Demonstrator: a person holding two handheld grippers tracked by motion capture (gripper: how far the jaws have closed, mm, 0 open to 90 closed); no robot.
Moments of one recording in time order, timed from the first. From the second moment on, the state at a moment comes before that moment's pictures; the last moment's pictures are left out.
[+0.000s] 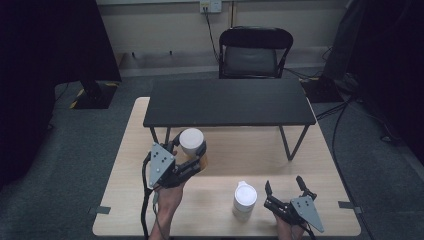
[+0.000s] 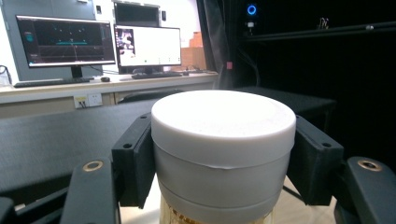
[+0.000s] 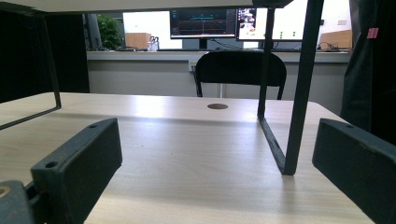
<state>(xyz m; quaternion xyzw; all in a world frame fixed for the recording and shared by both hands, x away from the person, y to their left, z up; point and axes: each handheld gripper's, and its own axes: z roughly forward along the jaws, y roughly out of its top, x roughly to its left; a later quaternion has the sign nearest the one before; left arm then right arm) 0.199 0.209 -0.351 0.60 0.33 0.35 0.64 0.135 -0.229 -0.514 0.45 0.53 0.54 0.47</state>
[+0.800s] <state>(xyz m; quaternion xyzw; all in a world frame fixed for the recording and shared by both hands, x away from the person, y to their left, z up) 0.228 0.186 -0.283 0.58 0.38 0.37 0.62 0.135 -0.229 -0.514 0.45 0.53 0.54 0.47</state>
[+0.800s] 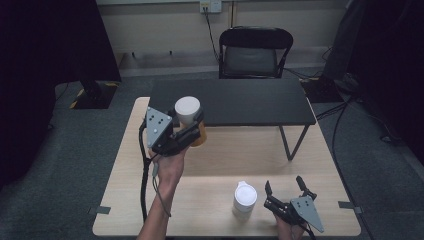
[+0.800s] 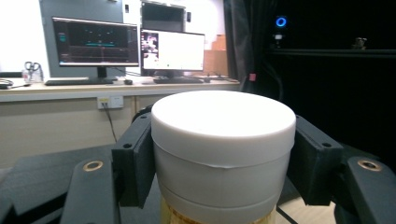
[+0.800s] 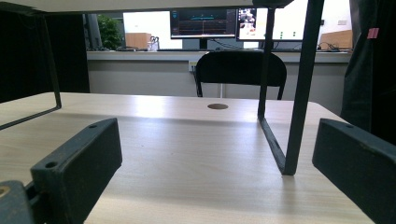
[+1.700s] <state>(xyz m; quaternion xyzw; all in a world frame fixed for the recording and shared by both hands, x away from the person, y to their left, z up) 0.291 0.151 -0.273 0.56 0.42 0.40 0.59 0.135 -0.231 -0.515 0.45 0.53 0.54 0.47</state>
